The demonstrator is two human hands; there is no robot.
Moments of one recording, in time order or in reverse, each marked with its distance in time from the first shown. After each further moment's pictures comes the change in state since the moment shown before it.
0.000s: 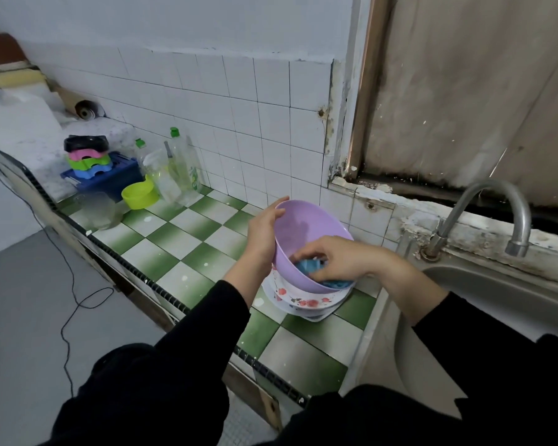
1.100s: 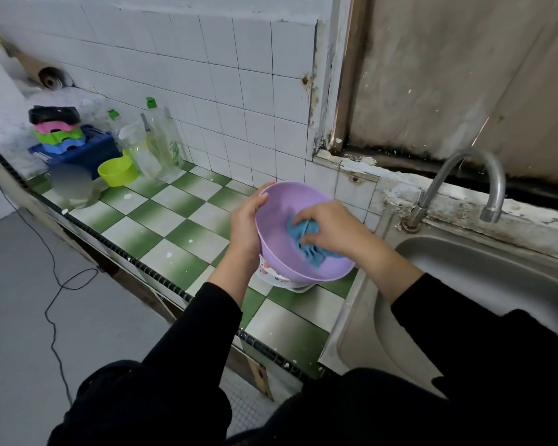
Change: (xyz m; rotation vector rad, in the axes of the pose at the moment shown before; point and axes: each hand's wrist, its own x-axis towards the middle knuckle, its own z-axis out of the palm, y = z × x) left_hand -0.027 -0.025 -0.005 -0.189 -0.096 0.046; right_hand -0.016 0.001 0.007 -0.194 0.401 0.164
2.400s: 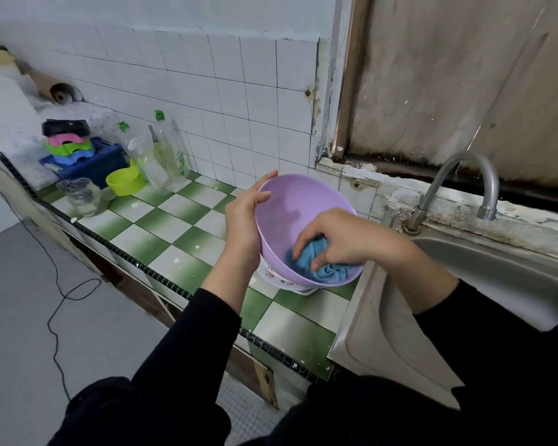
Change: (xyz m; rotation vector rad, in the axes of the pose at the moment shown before) left_hand -0.034 0.041 -0.004 0.001 -0.005 0.018; right_hand -0.040 -0.045 -0.034 -0.042 -0.254 -0.161
